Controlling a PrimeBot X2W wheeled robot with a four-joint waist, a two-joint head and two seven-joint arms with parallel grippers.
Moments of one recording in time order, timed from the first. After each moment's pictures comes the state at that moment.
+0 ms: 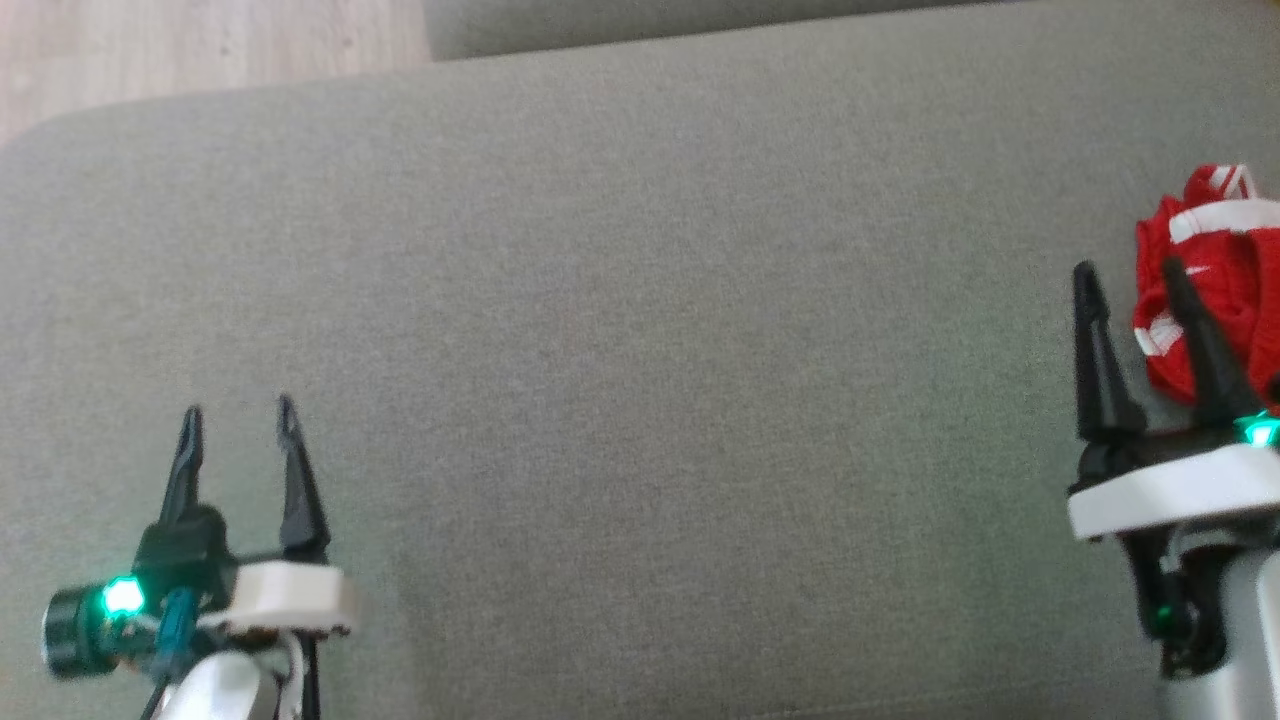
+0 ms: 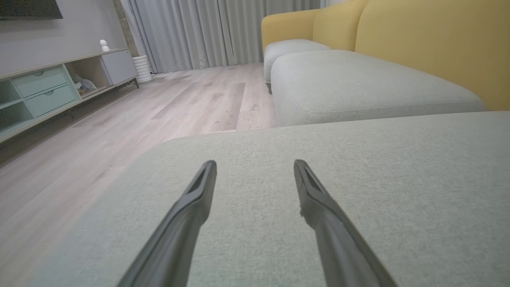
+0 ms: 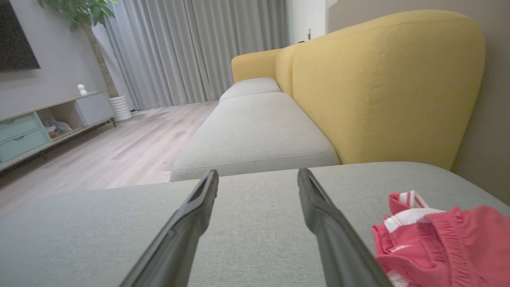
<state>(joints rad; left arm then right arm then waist) -0.11 0.34 -0.35 0.15 -0.39 0.40 -0.18 -0.09 -0.15 -0.03 -0.08 0.29 0.13 0.03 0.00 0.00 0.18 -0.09</state>
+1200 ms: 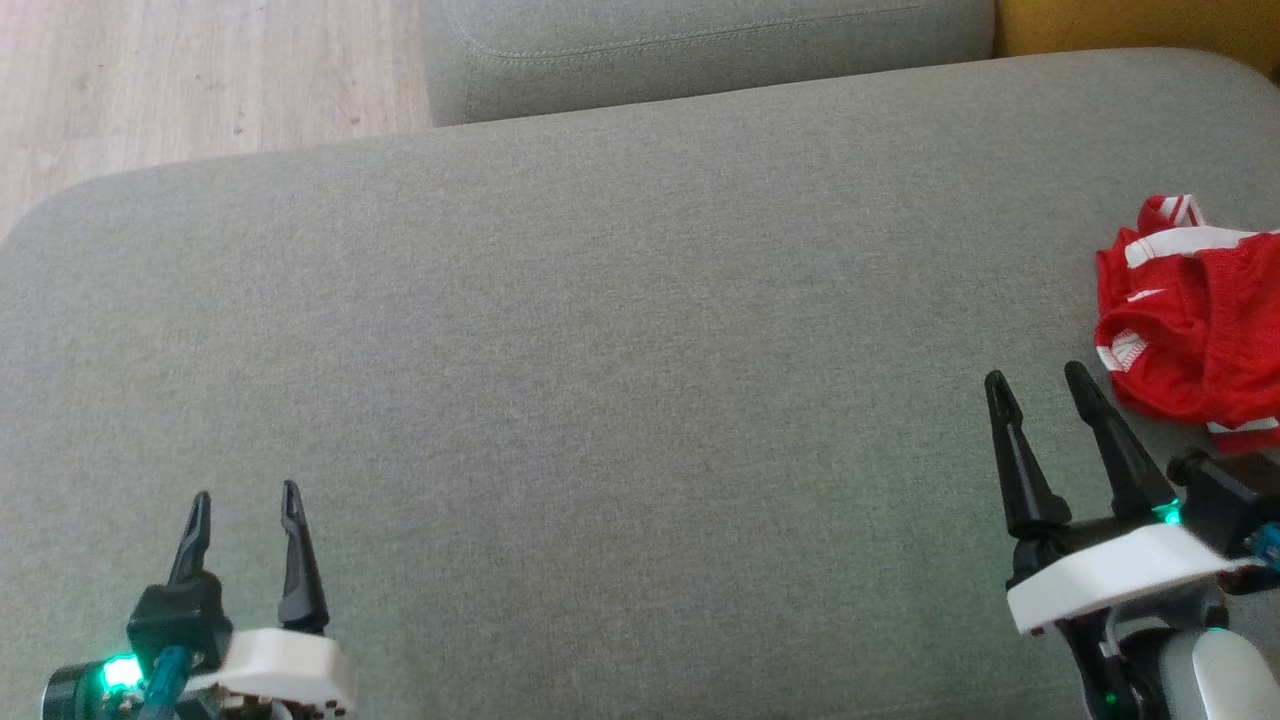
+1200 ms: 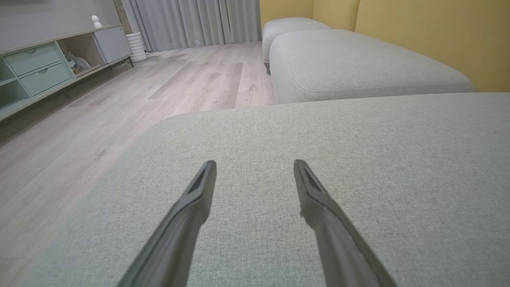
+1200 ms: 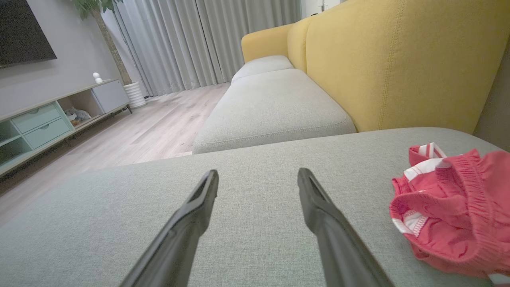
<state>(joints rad) 0.05 0.39 -0.35 0.05 -0.44 0.42 -0.08 0.05 -0.11 0.05 -0.09 0.29 0.13 0.06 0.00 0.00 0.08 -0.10</state>
